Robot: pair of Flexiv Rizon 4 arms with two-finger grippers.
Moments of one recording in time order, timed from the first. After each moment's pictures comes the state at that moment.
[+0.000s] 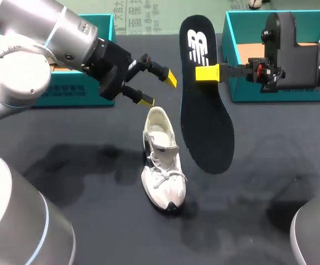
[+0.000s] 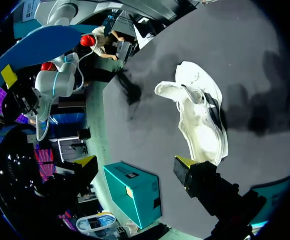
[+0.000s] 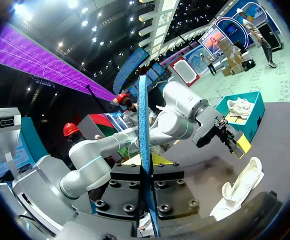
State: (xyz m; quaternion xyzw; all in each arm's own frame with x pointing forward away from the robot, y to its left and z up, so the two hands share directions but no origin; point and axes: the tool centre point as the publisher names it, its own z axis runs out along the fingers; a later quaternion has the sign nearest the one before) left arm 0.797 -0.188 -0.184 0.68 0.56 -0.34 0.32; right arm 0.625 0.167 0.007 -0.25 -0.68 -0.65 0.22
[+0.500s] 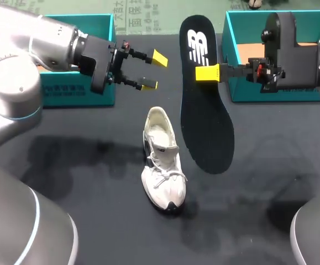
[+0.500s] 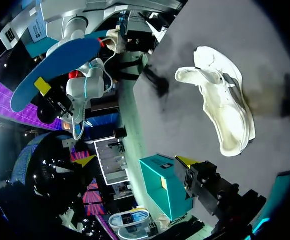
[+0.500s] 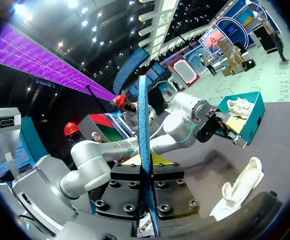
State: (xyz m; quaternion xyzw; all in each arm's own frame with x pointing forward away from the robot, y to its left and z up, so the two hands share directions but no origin) left arm 0.808 -0.184 -0.144 0.64 0.48 -0.41 0.44; right arm 0.625 0.167 0.007 -0.25 -0.68 -0.65 0.22
